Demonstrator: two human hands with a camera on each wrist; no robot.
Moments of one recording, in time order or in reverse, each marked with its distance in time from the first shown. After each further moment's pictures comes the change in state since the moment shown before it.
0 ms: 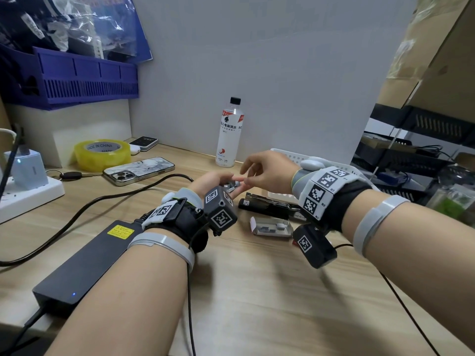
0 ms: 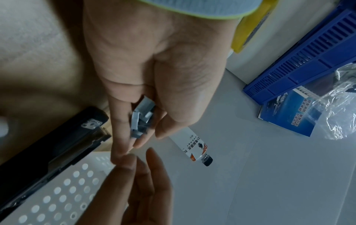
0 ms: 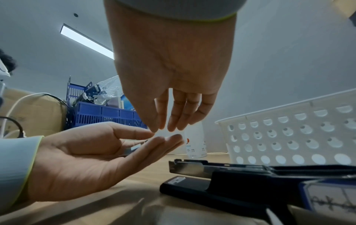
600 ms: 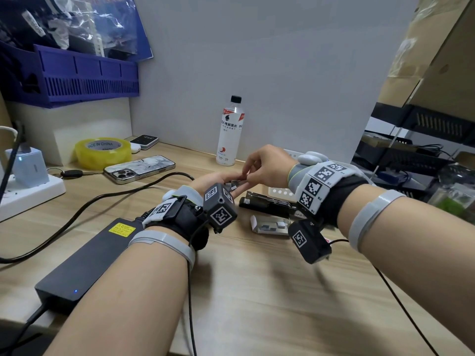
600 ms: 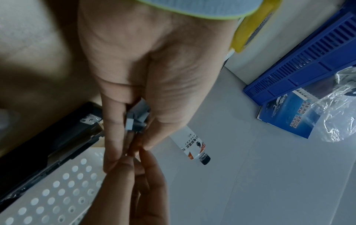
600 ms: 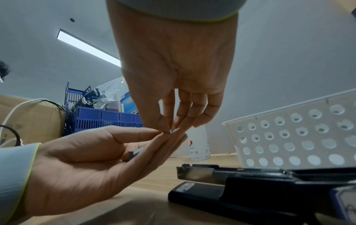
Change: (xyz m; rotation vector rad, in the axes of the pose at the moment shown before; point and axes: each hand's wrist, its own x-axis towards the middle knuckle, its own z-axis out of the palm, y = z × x) left_hand -0.001 -0.003 0.006 0.007 -0.112 0.008; right_hand 0.007 -0.008 -0.003 -0.026 -0.008 0.064
